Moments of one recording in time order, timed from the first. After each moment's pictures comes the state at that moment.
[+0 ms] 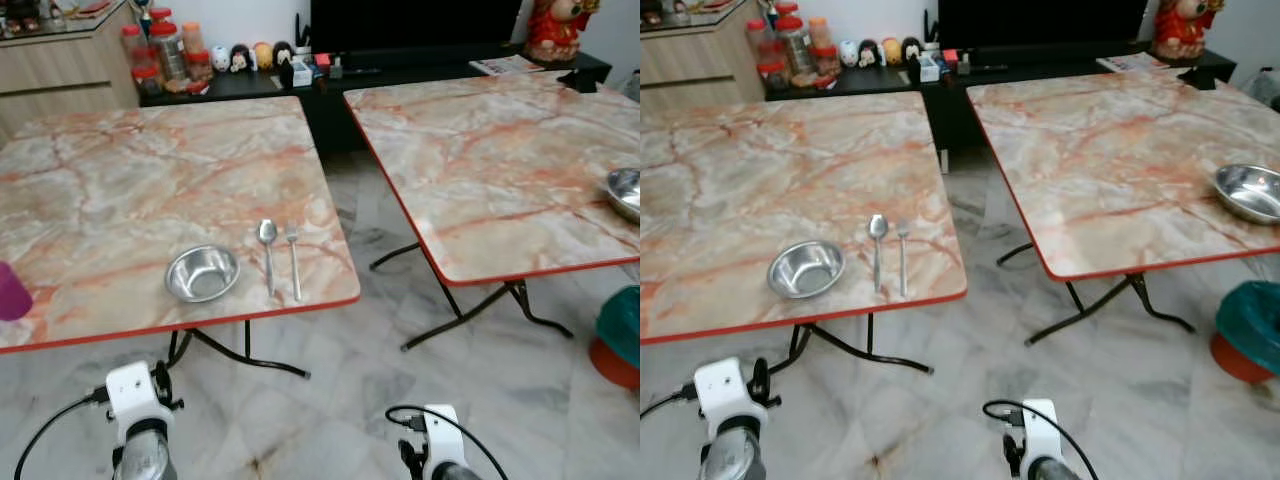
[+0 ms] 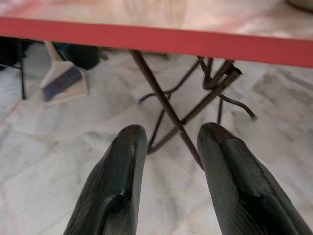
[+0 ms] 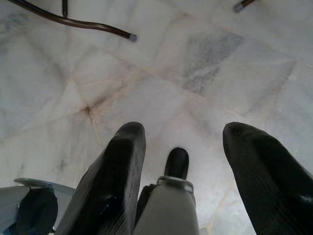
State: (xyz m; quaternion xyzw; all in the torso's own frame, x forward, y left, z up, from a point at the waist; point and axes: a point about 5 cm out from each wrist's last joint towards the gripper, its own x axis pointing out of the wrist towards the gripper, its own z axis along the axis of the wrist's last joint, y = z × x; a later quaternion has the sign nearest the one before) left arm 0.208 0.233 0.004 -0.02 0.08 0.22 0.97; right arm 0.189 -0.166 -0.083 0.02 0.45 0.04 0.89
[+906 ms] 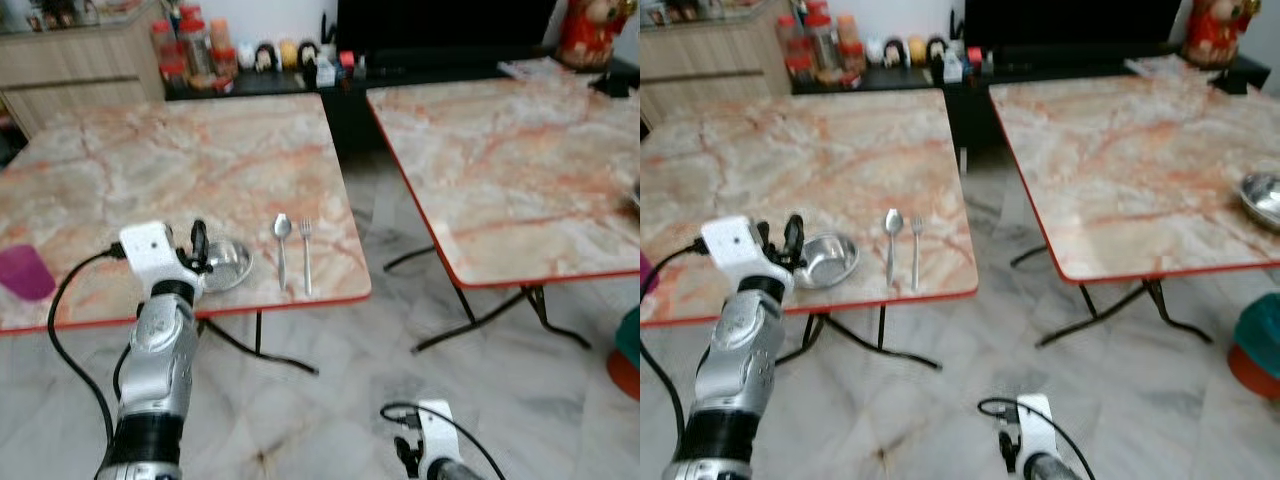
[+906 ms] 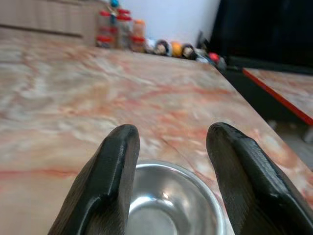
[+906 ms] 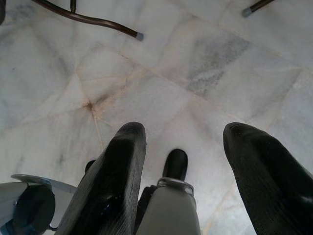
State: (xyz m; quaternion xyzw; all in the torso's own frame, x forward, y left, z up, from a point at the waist) left arm 0.329 0.185 0.148 -0.08 -0.05 0.04 0.99; right arm 0.192 -0.164 -0.081 0.02 0.45 0.04 0.89
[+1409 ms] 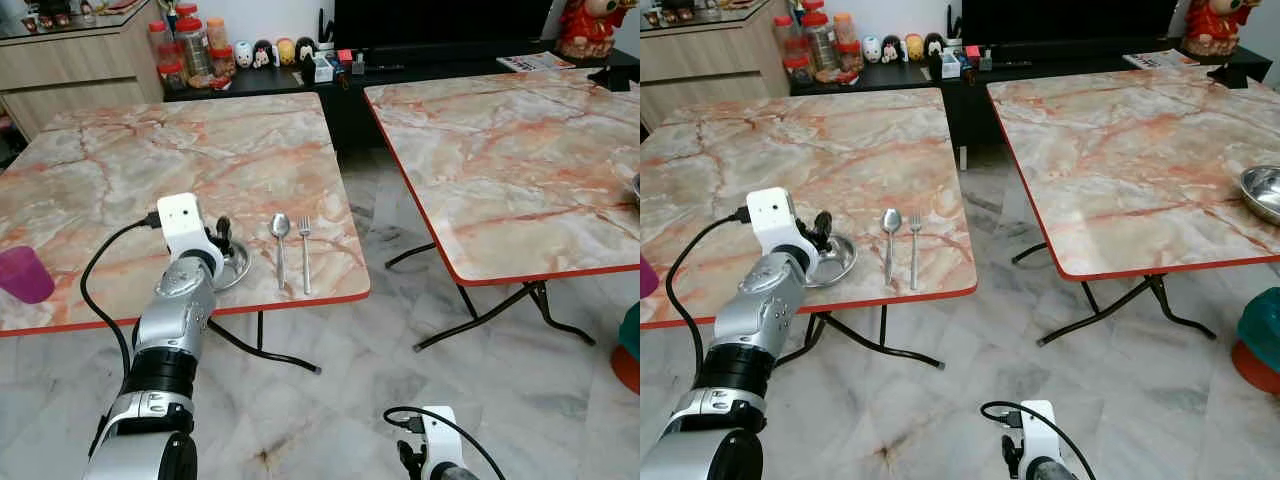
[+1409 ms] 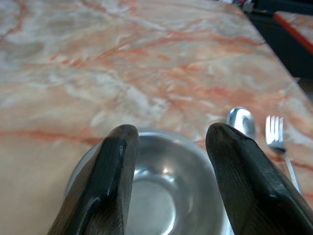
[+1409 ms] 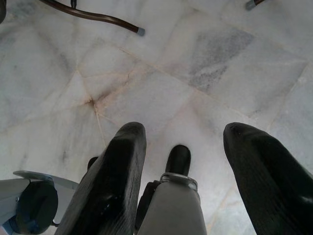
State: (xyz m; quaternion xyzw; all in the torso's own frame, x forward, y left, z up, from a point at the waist) left arm 0.367 0.179 0.144 -0.10 0.07 0.07 0.99; right arm 0.189 -0.166 -0.083 0.02 0.45 0.03 0.89
